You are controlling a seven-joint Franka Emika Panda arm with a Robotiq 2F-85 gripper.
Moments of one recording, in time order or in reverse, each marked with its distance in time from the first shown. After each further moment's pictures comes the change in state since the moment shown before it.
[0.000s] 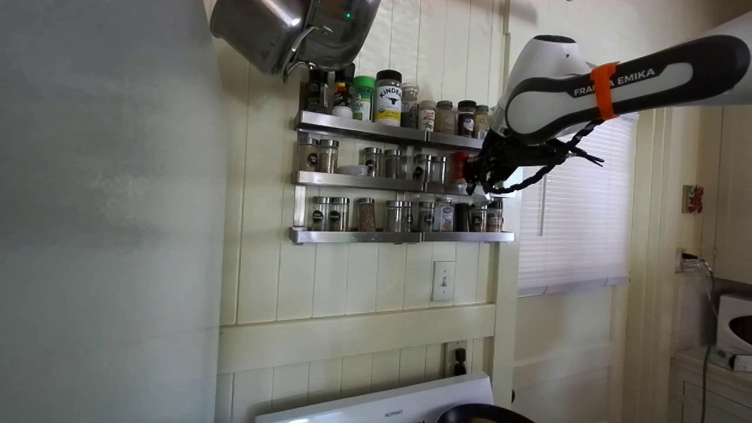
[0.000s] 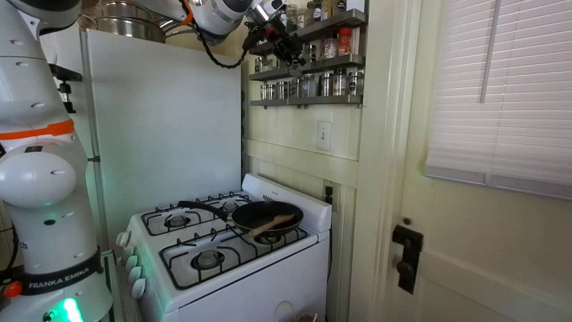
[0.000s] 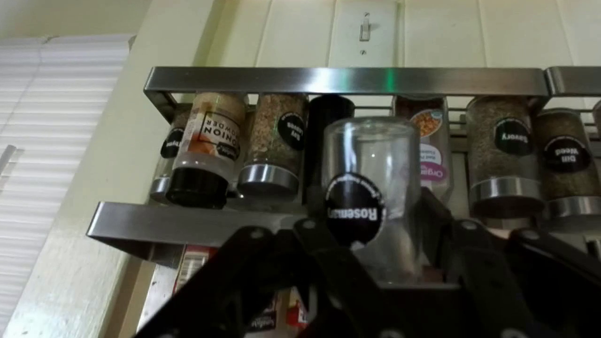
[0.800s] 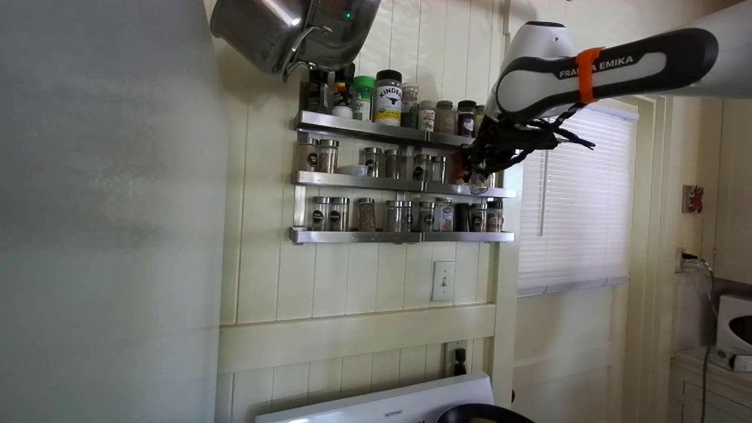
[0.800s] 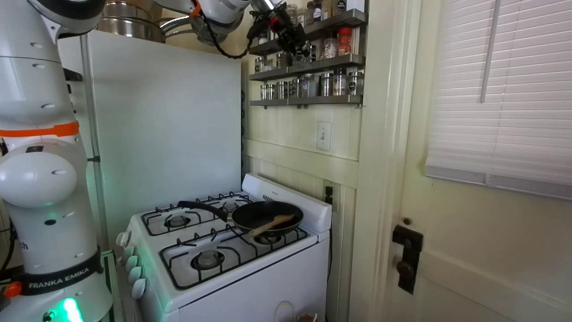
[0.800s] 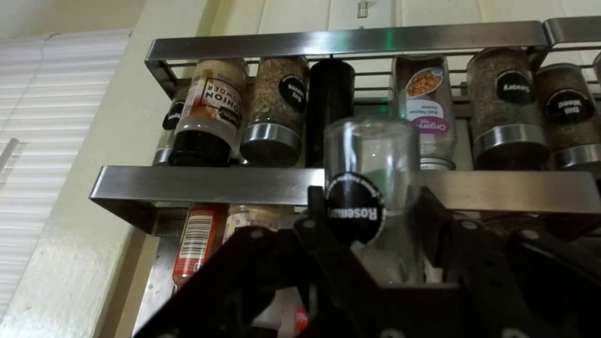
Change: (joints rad) arm 0.010 0.102 -0.003 0.208 0.020 -0.134 -0.005
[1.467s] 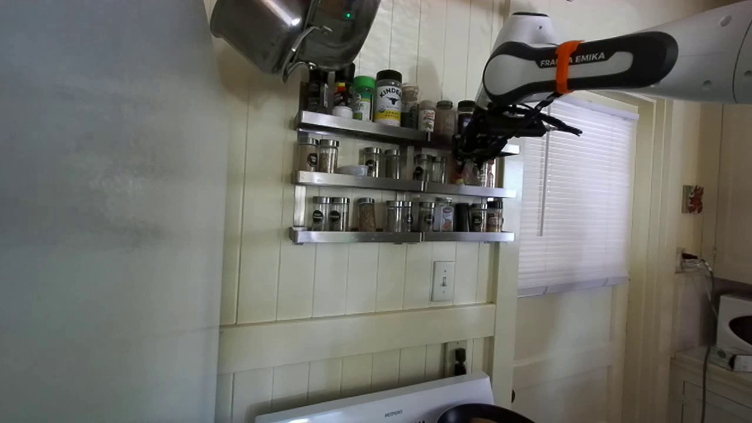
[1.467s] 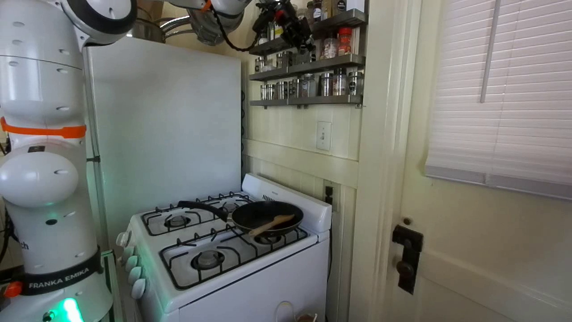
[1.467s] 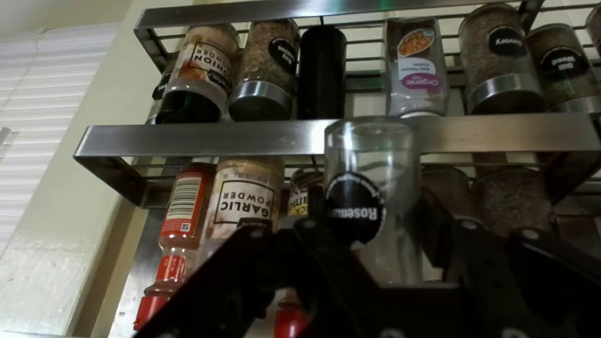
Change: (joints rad) arm 0.021 0.148 0.003 0.272 0.002 -0.158 -0.010
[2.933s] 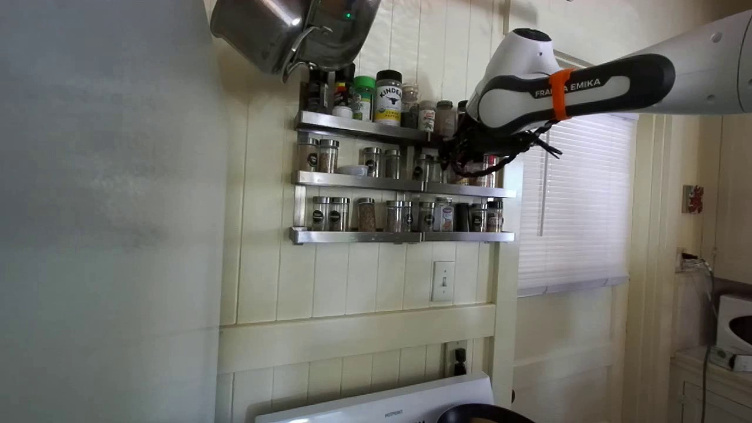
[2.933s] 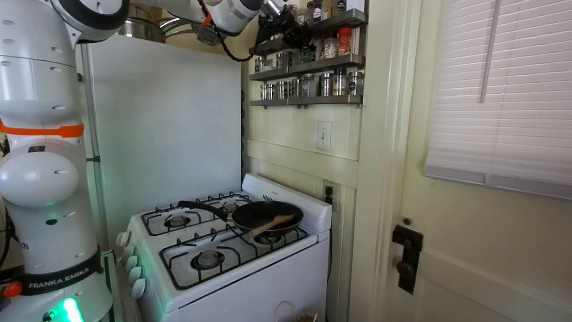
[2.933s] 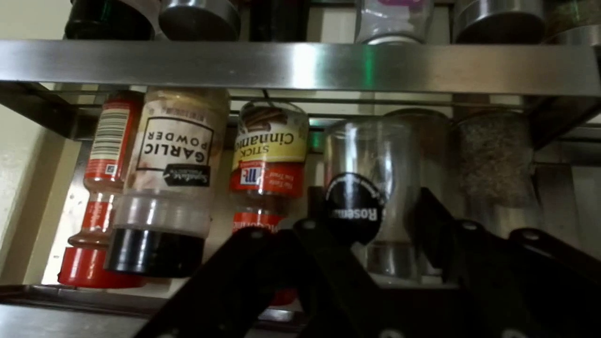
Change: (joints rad) arm 0.003 -0.048 0.004 -0.195 -0.058 0.374 0.036
